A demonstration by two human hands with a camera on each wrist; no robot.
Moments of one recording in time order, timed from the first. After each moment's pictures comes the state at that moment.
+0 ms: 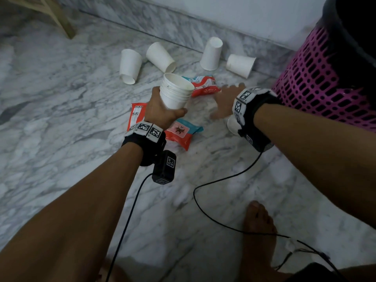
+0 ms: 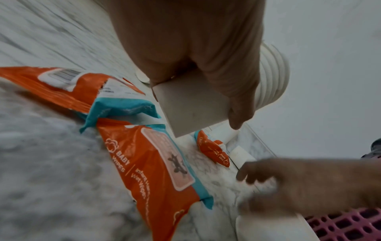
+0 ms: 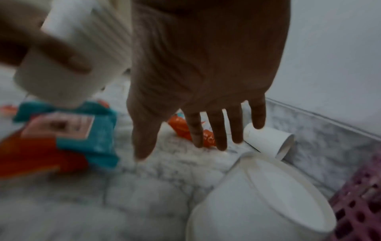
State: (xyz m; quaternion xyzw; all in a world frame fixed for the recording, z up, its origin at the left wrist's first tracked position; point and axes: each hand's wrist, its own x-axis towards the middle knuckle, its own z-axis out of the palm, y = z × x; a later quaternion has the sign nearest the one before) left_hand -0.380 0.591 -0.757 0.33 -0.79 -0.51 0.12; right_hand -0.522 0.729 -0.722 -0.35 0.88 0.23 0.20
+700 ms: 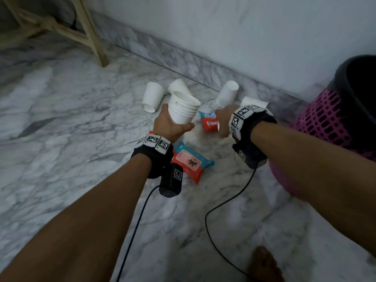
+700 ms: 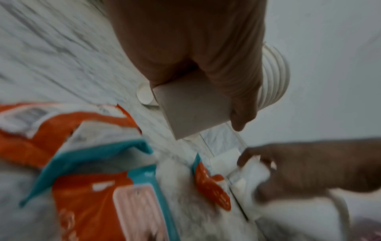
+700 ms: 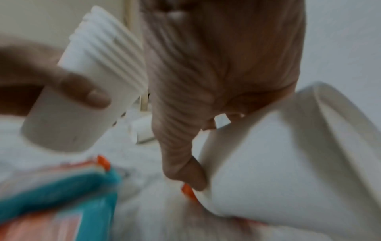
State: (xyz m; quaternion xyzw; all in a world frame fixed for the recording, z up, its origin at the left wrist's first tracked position) left_hand -0.395 0.553 -0.733 0.37 -0.78 -0.48 0.16; right_hand -0.530 0.673 -0.681 -0.38 0.89 0.16 0.19
